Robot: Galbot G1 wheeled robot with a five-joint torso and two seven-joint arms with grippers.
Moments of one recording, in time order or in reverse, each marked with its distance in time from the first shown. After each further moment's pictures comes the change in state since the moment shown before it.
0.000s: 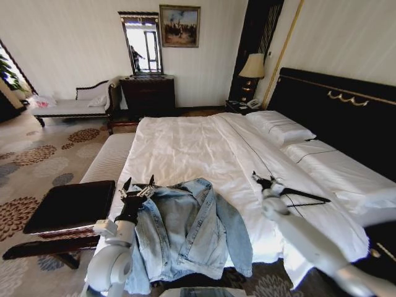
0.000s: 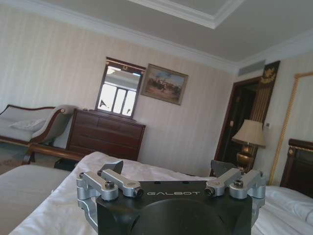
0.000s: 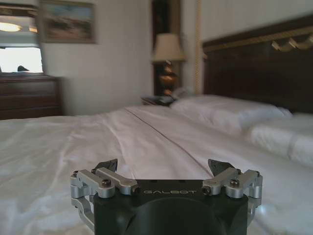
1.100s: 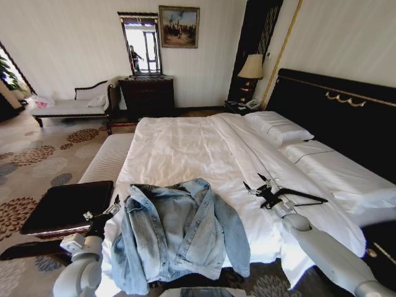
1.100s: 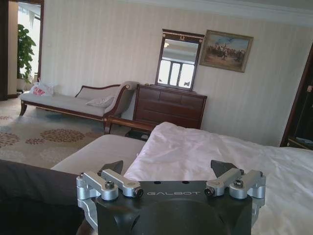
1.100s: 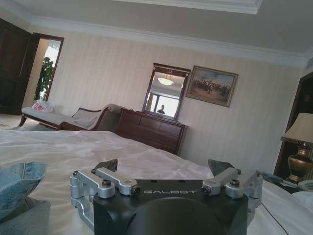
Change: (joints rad) left arm 0.102 0.029 -0.333 0.171 -0.116 -0.016 0.057; right arm -0.138 0.015 0.095 -0.160 -0.293 0.464 -0.643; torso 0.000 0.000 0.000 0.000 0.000
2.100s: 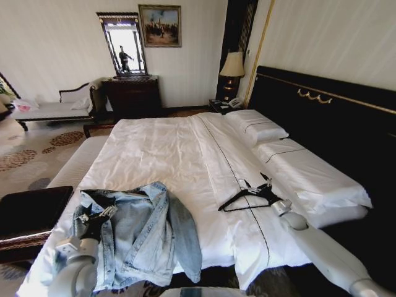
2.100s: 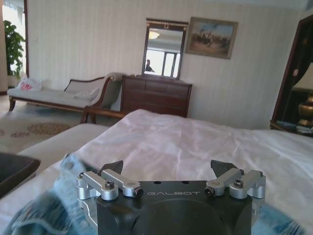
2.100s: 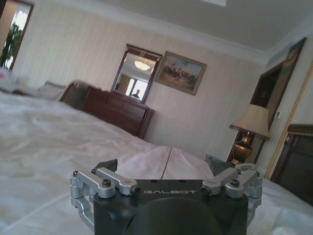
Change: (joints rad) left arm 0.032 0.009 -0.012 0.042 0.013 -0.014 -0.001; right arm 0.047 0.007 0.002 -0.030 -0.186 -0.061 0.144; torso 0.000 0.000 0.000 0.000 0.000
